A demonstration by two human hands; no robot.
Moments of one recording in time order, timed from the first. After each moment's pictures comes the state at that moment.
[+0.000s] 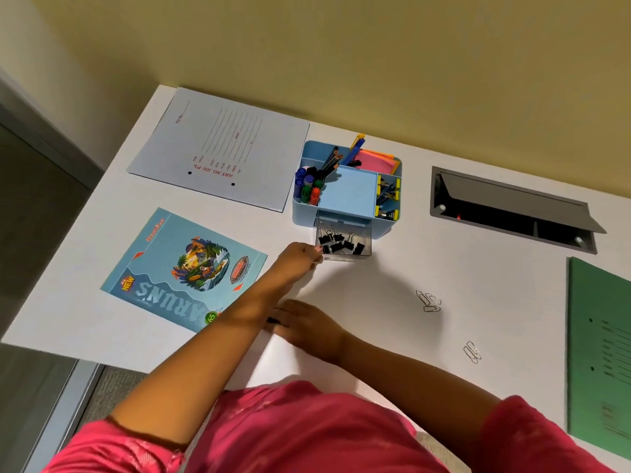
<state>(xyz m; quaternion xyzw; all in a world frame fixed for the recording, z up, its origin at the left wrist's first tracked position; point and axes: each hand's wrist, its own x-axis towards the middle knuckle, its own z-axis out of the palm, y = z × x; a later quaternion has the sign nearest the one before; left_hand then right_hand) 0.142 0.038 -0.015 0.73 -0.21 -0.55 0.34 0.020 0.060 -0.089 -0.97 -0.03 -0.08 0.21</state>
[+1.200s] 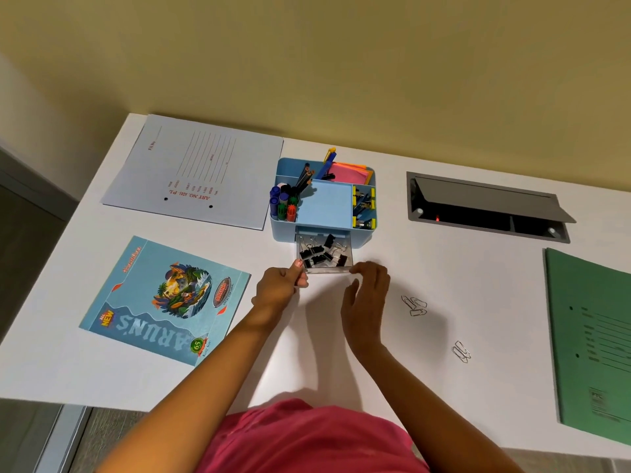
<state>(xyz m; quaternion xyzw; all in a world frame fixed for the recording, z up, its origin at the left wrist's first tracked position) 0.134 0.051 -0.045 0.76 -0.19 -0.49 0.39 -0.019 0.009 -0.051 -0.75 0.53 -0.33 0.21</state>
